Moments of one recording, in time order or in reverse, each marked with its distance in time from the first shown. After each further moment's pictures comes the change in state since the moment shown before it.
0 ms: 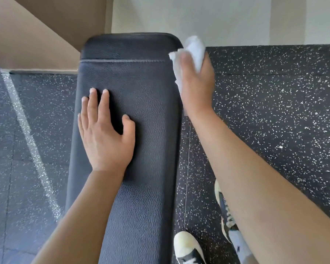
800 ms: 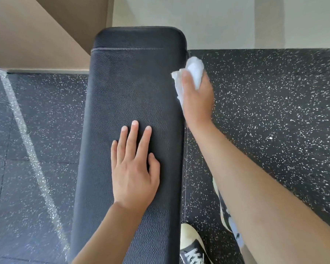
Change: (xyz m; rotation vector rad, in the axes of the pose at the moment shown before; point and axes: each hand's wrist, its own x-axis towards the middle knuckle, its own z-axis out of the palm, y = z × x) left_hand -0.122 -0.014 -0.030 0.014 -0.198 0.248; right_hand -0.082 0.009 -0.013 -0.176 0.070 0.001
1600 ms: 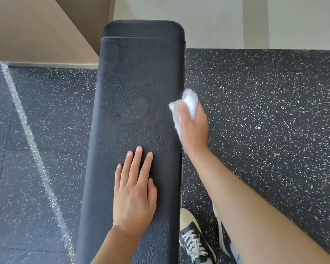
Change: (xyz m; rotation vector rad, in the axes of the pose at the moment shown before) left_hand -0.128 -0.021 -0.019 -0.001 -0.106 0.065; right_hand -0.123 0.031 -0.033 -0.023 -0.063 0.149
